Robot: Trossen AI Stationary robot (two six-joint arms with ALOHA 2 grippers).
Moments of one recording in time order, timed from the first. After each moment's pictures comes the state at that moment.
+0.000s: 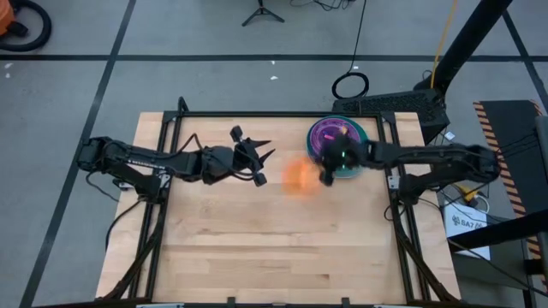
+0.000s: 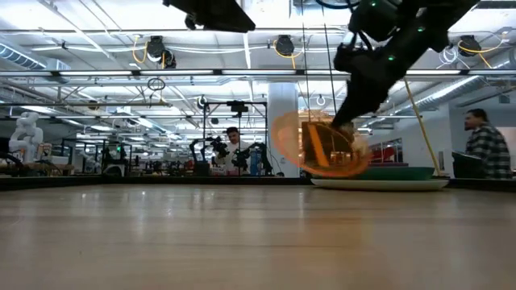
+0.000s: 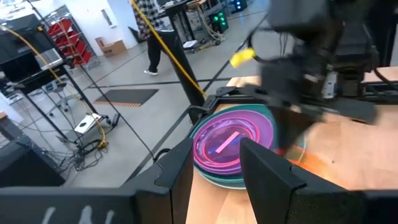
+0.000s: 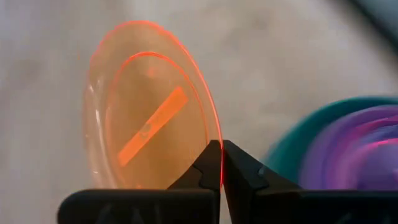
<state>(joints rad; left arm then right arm) -0.05 1.38 0.99 0.19 -0.58 0.21 -0.23 1.20 0.66 -0.25 0.06 0.12</state>
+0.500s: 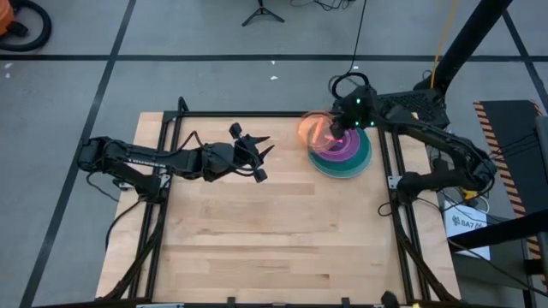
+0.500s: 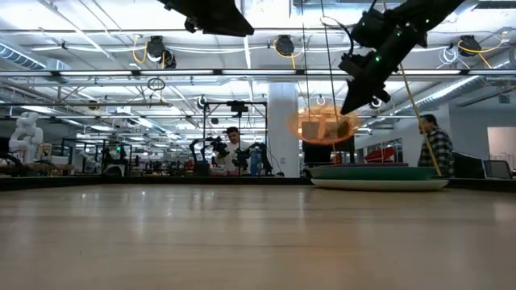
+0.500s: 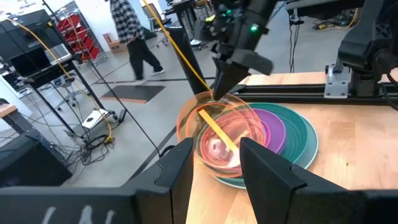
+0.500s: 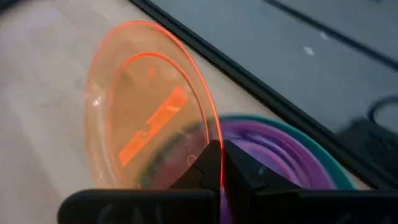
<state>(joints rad) -0.02 1.38 0.99 0.18 -0.58 0.20 -0.76 1.22 0.91 -0.46 -0.09 0.09</state>
